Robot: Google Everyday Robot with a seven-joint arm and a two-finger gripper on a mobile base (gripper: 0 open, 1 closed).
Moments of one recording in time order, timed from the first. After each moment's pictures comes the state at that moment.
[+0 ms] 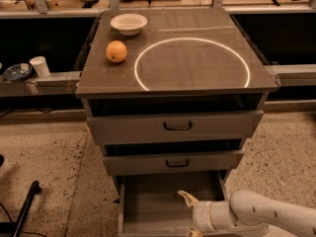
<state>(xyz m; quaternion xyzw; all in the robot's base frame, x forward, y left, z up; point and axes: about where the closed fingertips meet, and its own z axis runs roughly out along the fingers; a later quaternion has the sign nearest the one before) 0.380 -0.076 0.416 -0.62 0.66 0.25 0.34</state>
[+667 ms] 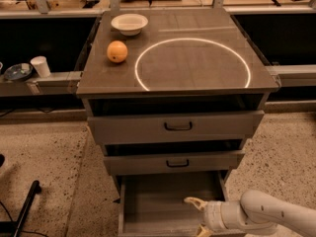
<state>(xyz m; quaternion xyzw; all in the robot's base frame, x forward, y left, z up) 0.386 -0.117 0.389 -0.63 0.65 0.25 0.34</state>
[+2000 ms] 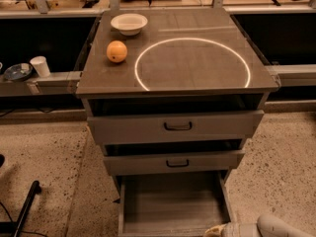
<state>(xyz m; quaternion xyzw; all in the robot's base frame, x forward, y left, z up) 0.362 -0.215 0.225 -0.60 0.67 0.28 0.34</state>
